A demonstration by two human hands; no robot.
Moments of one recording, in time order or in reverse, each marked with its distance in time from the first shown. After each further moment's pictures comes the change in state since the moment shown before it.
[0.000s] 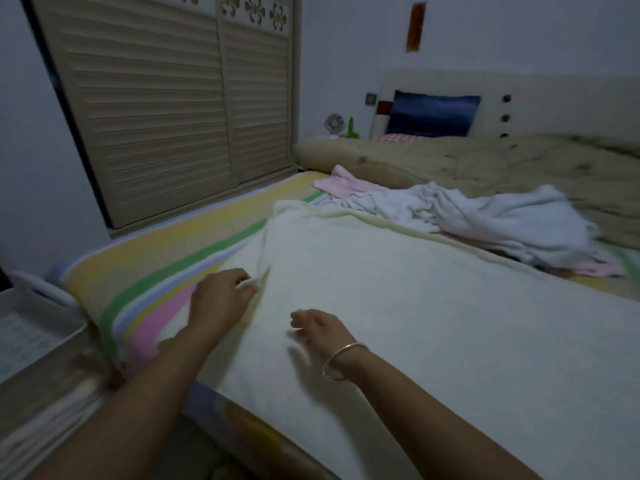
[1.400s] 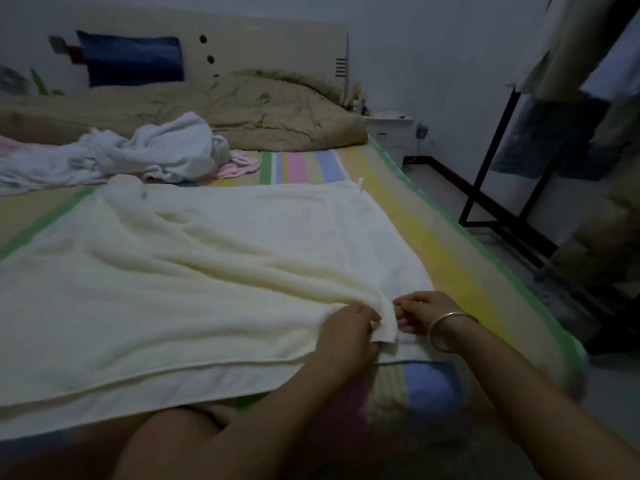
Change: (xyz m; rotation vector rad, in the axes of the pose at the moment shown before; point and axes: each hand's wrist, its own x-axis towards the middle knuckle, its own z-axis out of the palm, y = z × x) left_hand -0.518 0.643 0.223 -0.362 -0.612 0.930; right_hand -0.620 0.325 -0.455 0.408 0.910 0.578
